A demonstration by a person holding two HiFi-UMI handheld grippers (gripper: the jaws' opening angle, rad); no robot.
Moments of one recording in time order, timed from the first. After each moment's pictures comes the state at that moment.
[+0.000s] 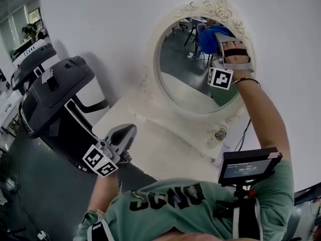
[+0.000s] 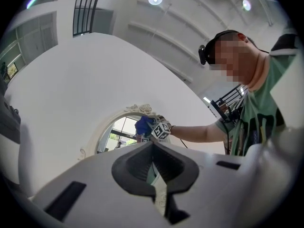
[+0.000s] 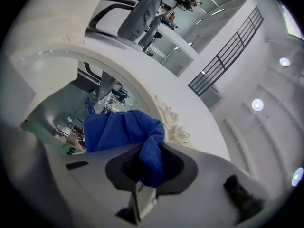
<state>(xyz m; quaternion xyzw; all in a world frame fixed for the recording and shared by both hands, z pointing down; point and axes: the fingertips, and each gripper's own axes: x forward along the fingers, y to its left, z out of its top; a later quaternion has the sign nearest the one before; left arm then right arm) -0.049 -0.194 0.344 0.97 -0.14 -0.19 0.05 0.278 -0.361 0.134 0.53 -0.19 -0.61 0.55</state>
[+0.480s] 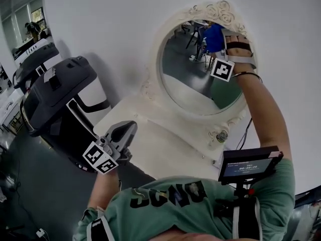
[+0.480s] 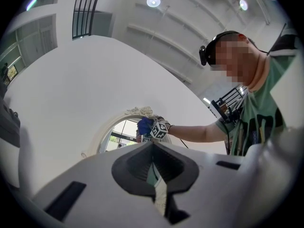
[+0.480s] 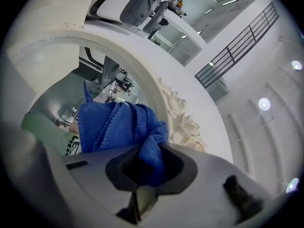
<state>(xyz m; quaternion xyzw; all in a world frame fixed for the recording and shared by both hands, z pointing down) -0.053 -0.198 0.332 0.97 -0.14 -0.20 0.04 0.307 -0.377 0.110 0.55 -0.16 -0.56 0.60</state>
